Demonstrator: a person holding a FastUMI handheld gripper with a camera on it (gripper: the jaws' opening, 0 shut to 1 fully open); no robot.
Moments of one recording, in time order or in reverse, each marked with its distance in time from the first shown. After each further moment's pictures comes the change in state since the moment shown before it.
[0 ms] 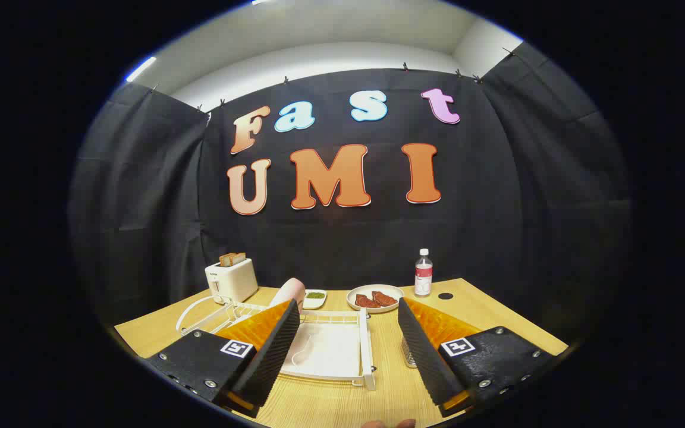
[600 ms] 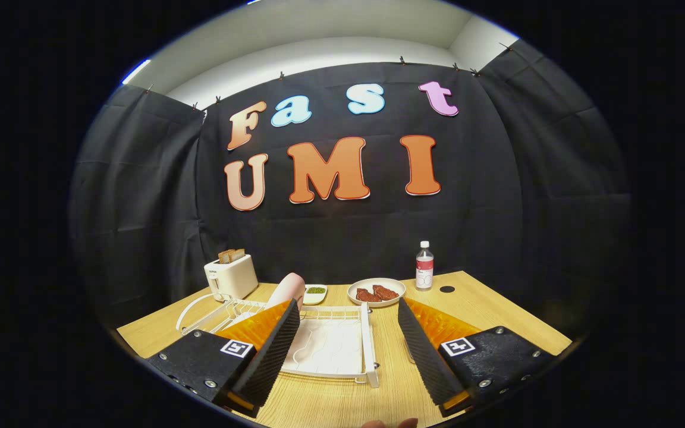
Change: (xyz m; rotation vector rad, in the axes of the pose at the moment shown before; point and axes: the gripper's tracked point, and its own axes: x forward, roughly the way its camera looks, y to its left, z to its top) arm 0.004 0.003 -0.006 0.008 0.031 -0.003
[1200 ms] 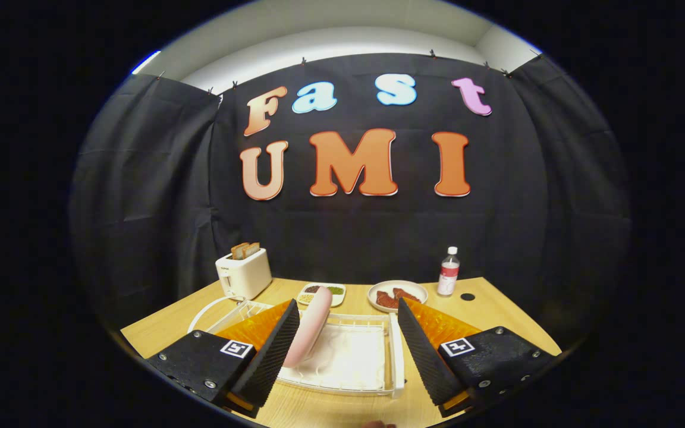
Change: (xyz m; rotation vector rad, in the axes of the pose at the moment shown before) arm 0.051 0.072 0.017 -0.052 0.132 0.100
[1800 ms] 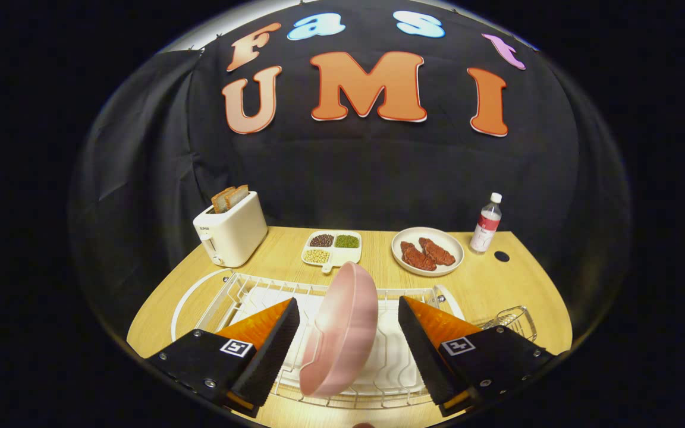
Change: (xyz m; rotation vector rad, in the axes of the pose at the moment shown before) arm 0.121 0.033 -0.064 0.024 0.357 -0.058
